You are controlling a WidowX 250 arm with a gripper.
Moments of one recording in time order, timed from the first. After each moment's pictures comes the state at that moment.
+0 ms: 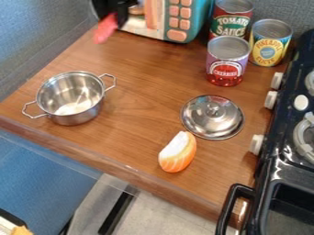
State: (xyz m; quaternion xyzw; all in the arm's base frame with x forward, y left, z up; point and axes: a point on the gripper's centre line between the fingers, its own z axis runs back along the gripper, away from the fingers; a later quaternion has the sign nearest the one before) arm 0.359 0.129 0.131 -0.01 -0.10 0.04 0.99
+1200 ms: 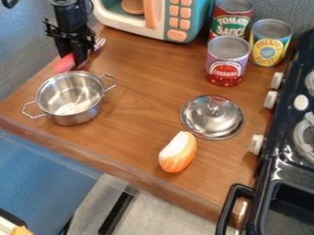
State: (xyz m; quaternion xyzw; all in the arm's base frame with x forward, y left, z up) arm 0.364 0.195 0.043 0.04 -0.02 0.00 1.00
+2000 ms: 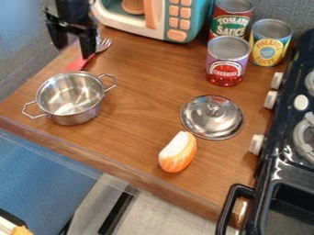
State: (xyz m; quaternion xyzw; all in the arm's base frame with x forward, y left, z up) arm 0.356 0.189 0.083 0.07 -0.07 0.01 0.99
